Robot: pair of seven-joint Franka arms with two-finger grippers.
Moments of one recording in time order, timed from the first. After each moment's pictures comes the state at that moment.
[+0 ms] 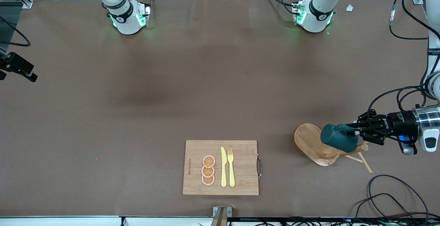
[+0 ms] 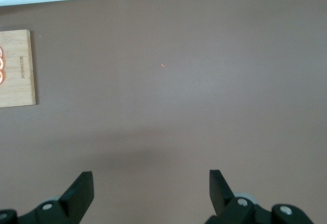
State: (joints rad) left arm 0.37 0.58 -0.22 -1.43 -0.91 1.68 -0.66; right arm 0.01 -0.02 -0.08 -1.57 0.01 1.68 0.01
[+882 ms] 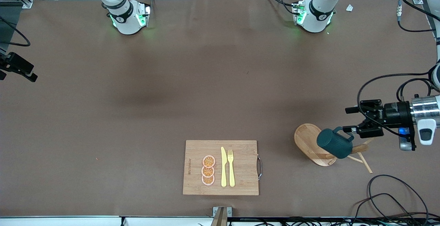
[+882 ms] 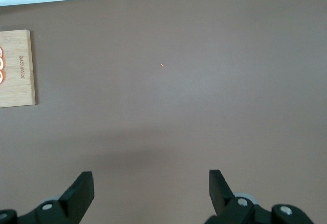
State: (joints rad) left arm 0.32 0.46 -0.33 -1.40 -0.61 1.67 -0.66; right arm 0.01 -0.02 -0.09 -1.57 0.01 1.68 0.01
